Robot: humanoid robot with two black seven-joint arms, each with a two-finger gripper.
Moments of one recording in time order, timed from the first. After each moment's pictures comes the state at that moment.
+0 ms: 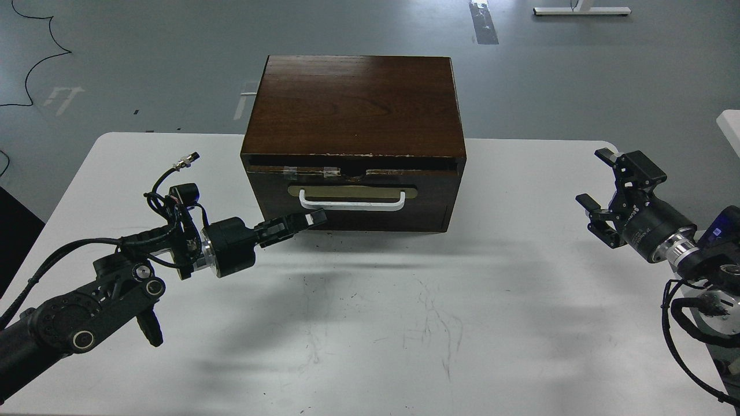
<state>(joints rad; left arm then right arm) -0.50 0.47 -0.71 -1.18 1.41 -0.34 -0.49 0.53 -0.78 0.42 1.10 -0.25 0.18 0.49</state>
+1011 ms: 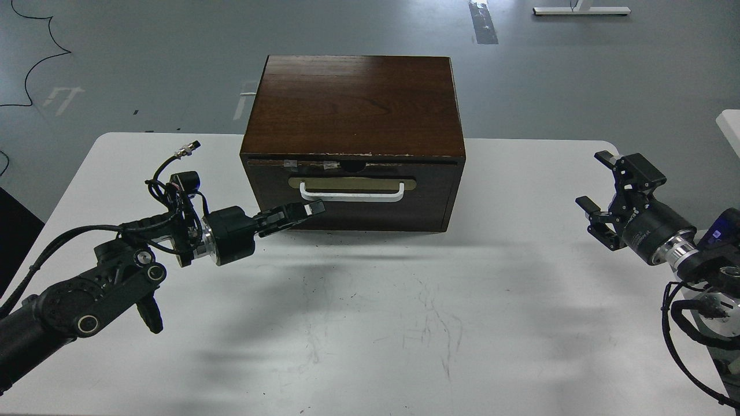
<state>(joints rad) -0.55 0.46 -0.71 -1.11 1.40 -0.37 -0.49 0.52 -0.79 0.42 1.10 -0.25 0.18 0.49</state>
